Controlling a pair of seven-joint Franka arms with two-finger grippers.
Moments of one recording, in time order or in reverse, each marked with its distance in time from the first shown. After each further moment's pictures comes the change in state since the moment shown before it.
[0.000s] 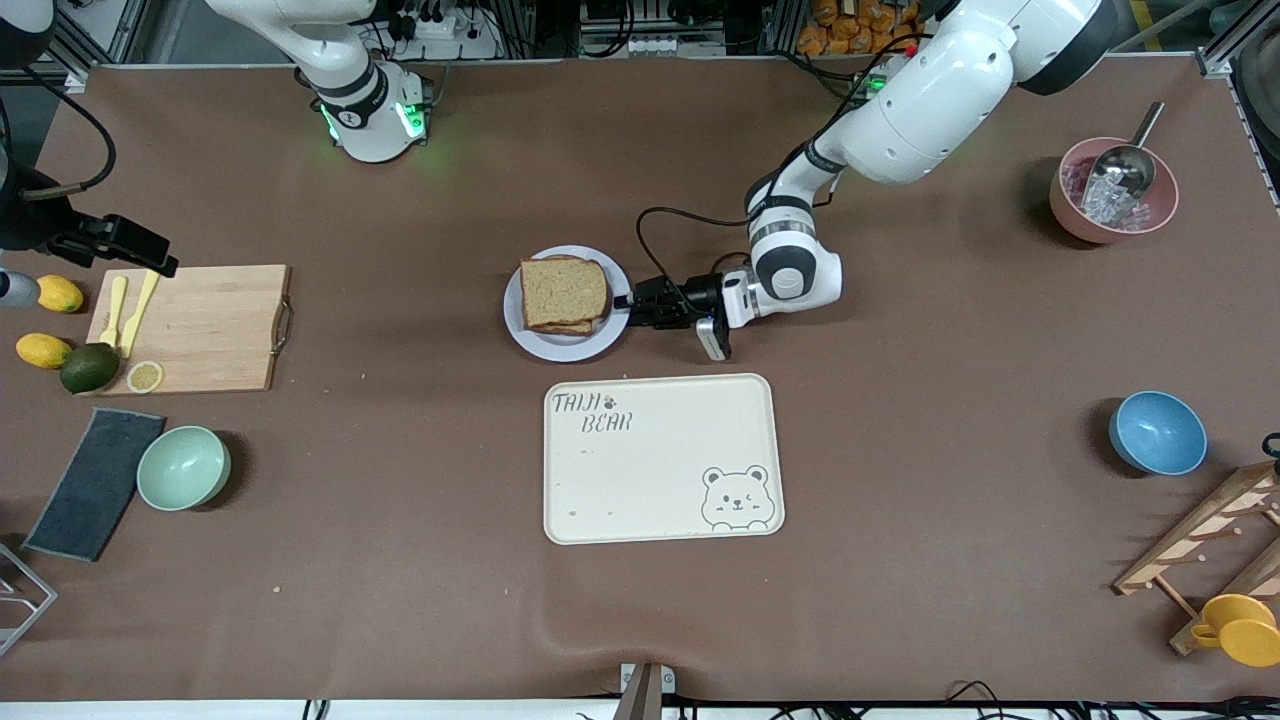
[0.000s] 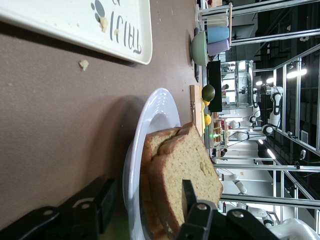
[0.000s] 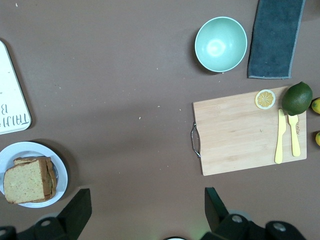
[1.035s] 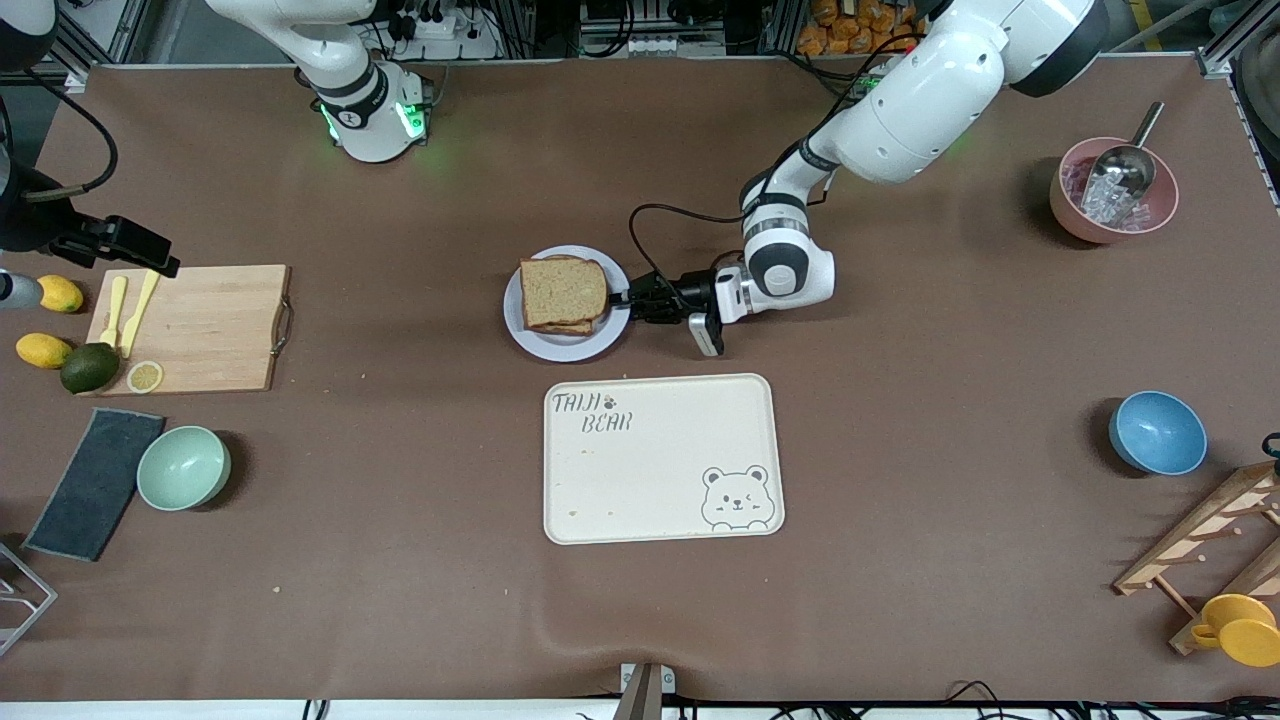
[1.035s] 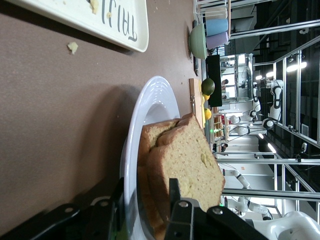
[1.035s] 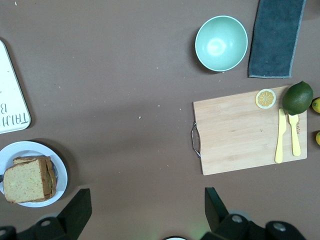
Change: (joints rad) left arm -0.018 0.009 0.000 0.005 -0.002 0.000 0.032; right arm 0.000 0.003 0.001 0.000 0.000 -0.001 0.000
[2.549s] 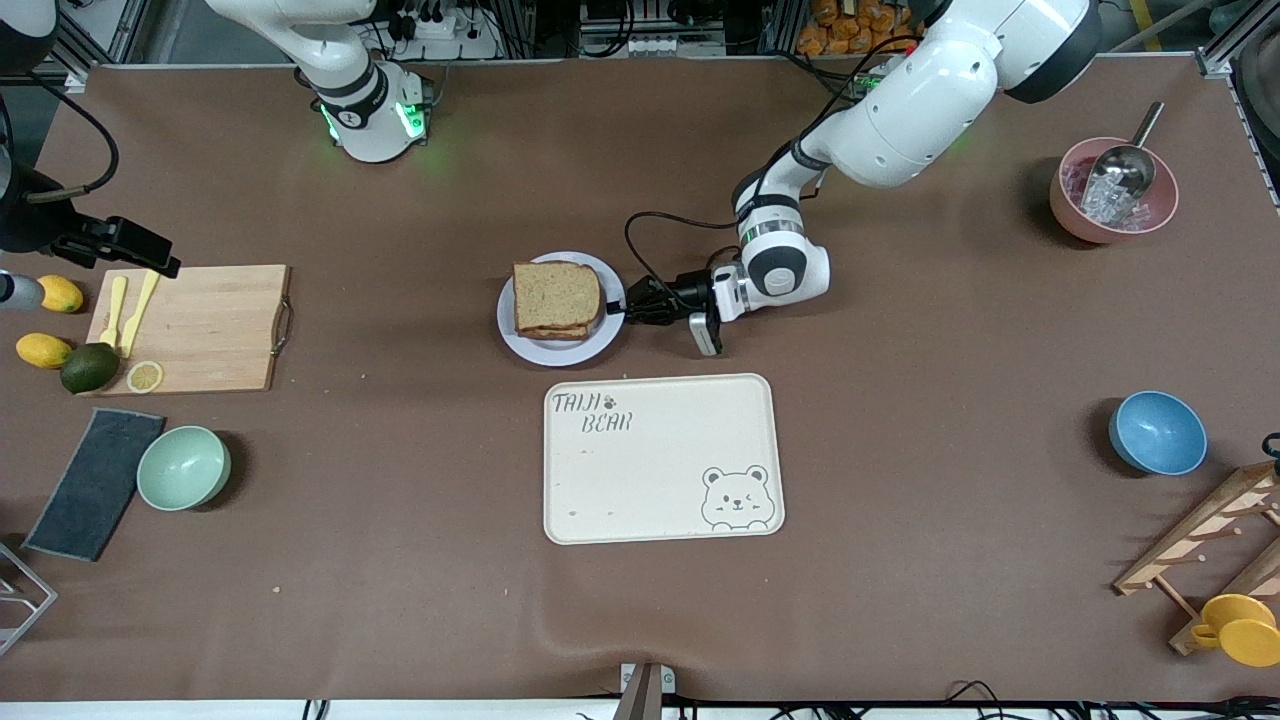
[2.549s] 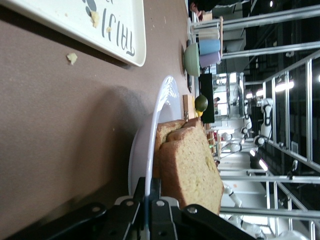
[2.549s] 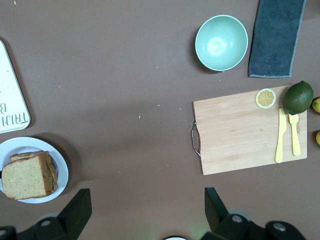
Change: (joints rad) left arm -0.012 0.025 -0.007 0.009 -0.147 -0.032 0.064; right arm 0.000 0.002 0.000 0.000 0.000 -0.001 0.000
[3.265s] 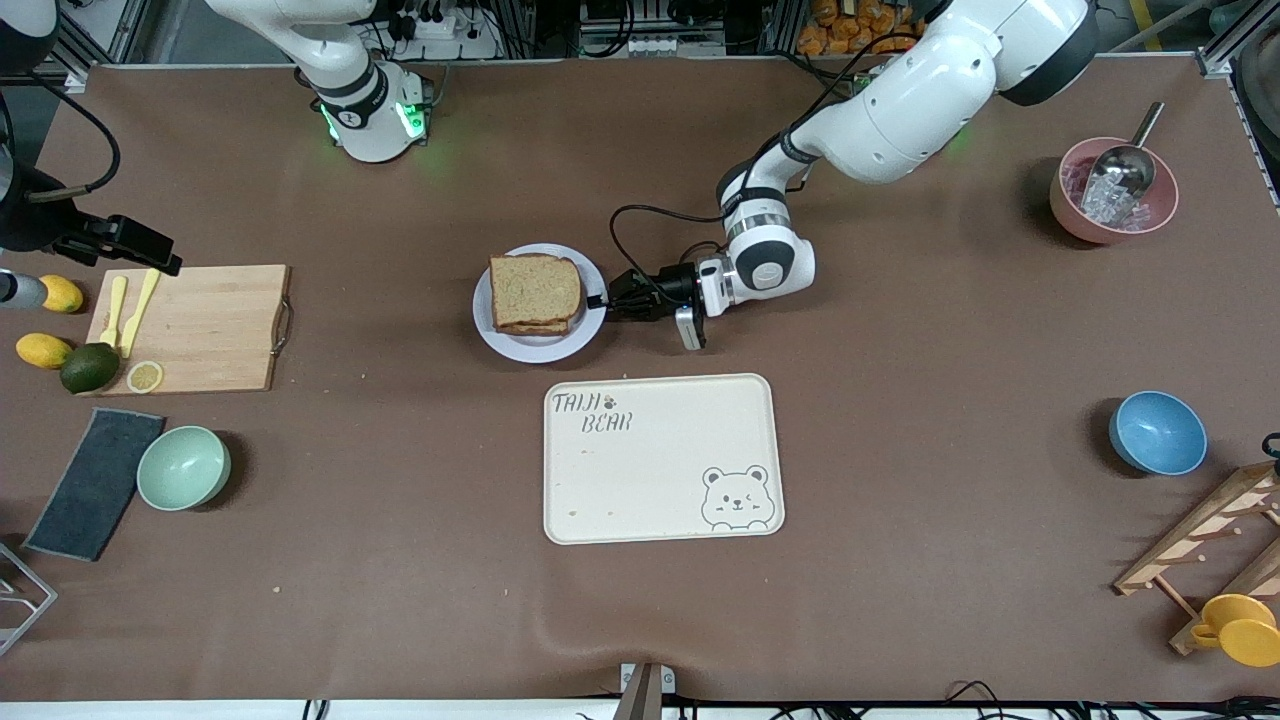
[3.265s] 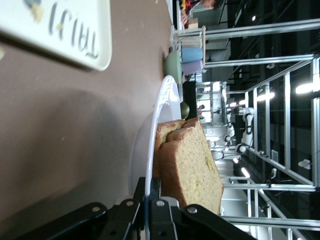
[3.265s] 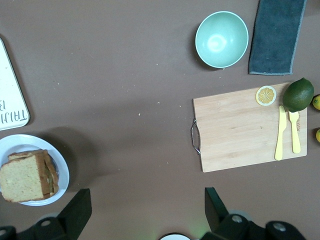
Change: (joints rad) left arm 0.061 0.000 -0.089 0.030 -0.027 0.001 0.000; right arm 0.000 0.000 0.001 0.000 0.000 -0.012 0.000
